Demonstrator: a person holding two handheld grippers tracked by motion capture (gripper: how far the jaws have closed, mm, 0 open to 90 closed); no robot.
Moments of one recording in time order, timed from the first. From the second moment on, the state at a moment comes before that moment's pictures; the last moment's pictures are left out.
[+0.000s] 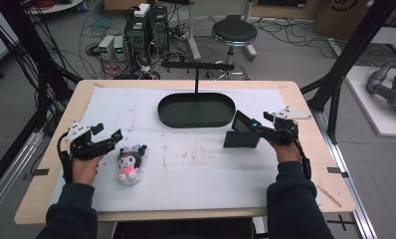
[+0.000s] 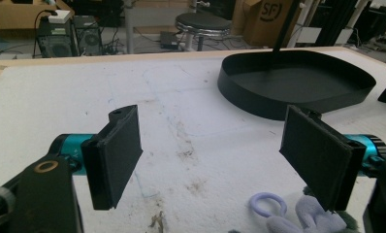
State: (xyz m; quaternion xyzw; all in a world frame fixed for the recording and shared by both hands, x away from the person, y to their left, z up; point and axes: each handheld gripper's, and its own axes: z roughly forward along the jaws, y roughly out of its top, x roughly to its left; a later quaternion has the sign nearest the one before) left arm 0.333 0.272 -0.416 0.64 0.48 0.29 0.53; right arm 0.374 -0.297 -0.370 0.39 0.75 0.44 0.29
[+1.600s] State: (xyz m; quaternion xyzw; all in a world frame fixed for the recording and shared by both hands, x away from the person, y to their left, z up) left arm 0.334 0.269 -0.417 0.65 0.47 0.29 0.52; right arm 0.401 -0.259 -0.369 0.38 0.74 0.50 0.23
